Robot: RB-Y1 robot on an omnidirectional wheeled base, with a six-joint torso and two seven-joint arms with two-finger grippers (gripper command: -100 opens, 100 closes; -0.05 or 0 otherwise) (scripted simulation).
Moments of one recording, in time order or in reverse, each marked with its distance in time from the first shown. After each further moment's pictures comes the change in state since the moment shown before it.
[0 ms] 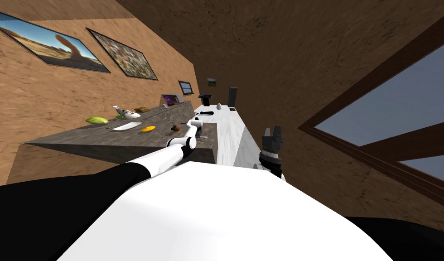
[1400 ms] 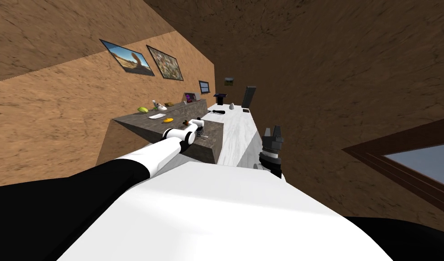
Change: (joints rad) left arm -0.149 0.101 -0.264 0.363 0.241 -0.205 -0.034; right arm 0.000 0.000 0.000 0.000 0.000 0.000 0.000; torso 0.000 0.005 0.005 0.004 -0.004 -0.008
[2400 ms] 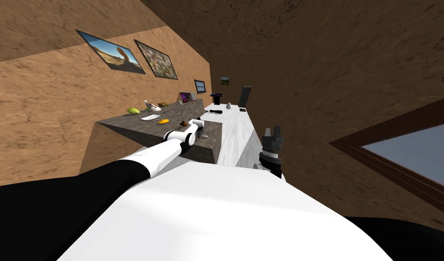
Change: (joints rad) left arm 0.040 -0.023 0.058 -0.095 -0.053 0.050 0.006; right arm 0.000 0.000 0.000 0.000 0.000 0.000 0.000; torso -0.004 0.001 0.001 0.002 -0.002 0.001
